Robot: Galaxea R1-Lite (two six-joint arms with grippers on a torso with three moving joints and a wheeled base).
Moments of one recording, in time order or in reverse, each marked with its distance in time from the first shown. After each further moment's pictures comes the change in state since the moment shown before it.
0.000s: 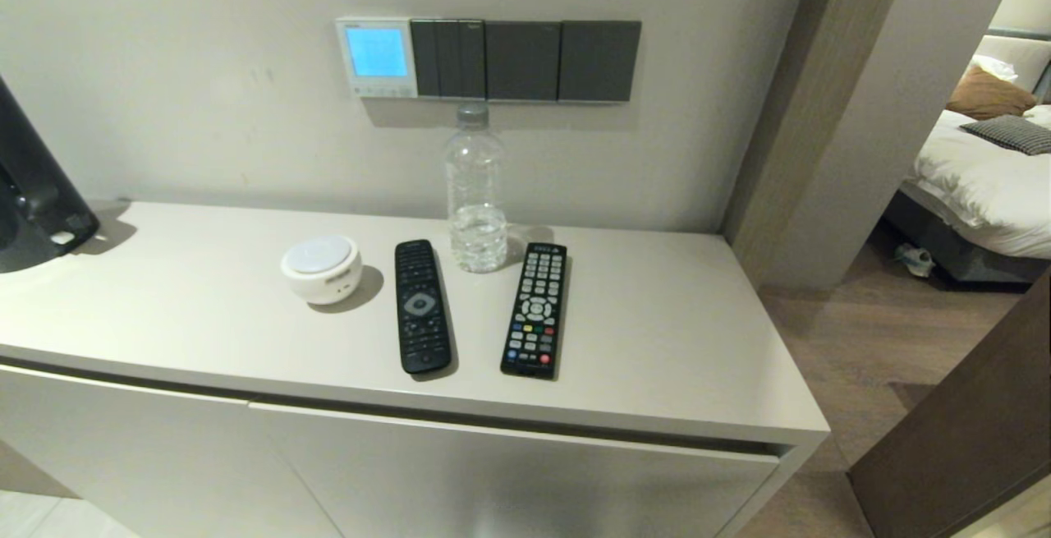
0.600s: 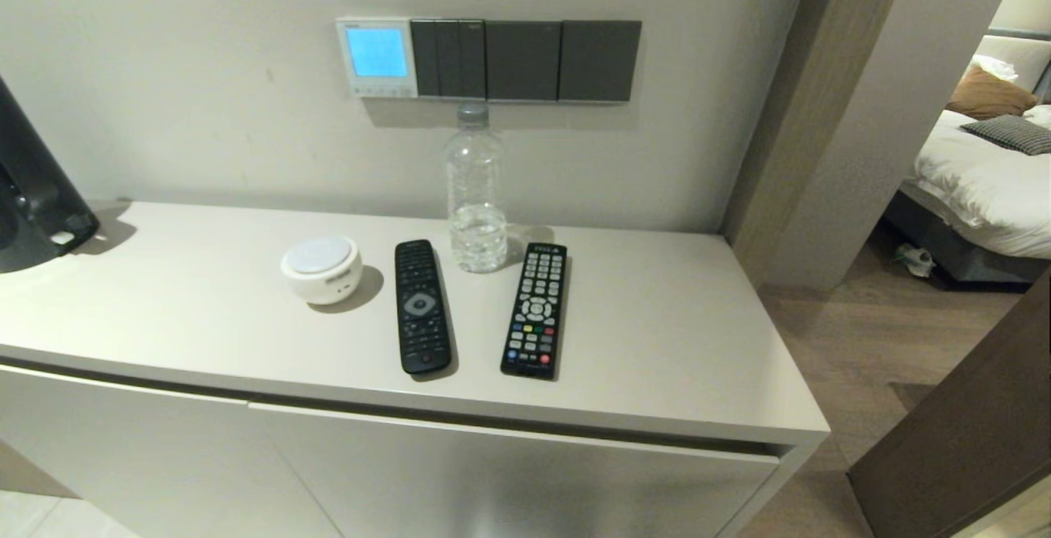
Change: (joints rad) left arm 0.071 -0.061 0.084 0.051 0.179 0.008; right arm 0.000 0.000 0.000 0.000 0.000 0.000
